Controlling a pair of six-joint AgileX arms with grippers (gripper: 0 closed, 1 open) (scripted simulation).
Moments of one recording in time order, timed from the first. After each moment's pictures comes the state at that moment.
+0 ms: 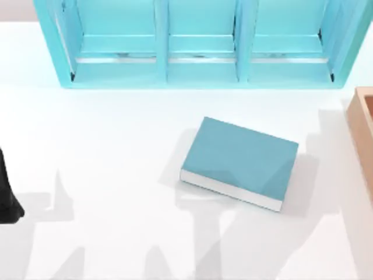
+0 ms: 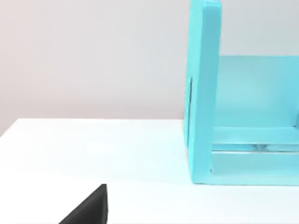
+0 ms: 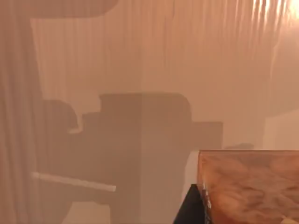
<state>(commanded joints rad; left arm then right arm) 0.00 0.00 0.00 0.00 0.00 0.00 -0.24 1.91 1.30 -0.90 0.04 -0.24</state>
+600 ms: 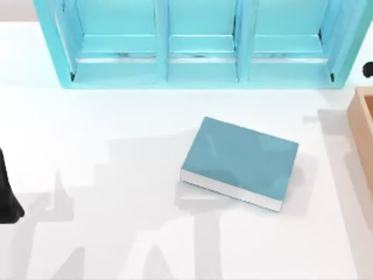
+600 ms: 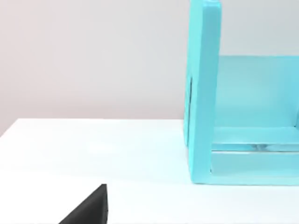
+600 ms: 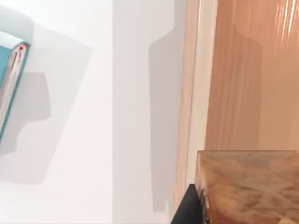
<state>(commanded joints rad) 0.00 0.00 0.00 0.00 0.00 0.00 0.08 1.79 1.63 -1.30 0.02 0.05</state>
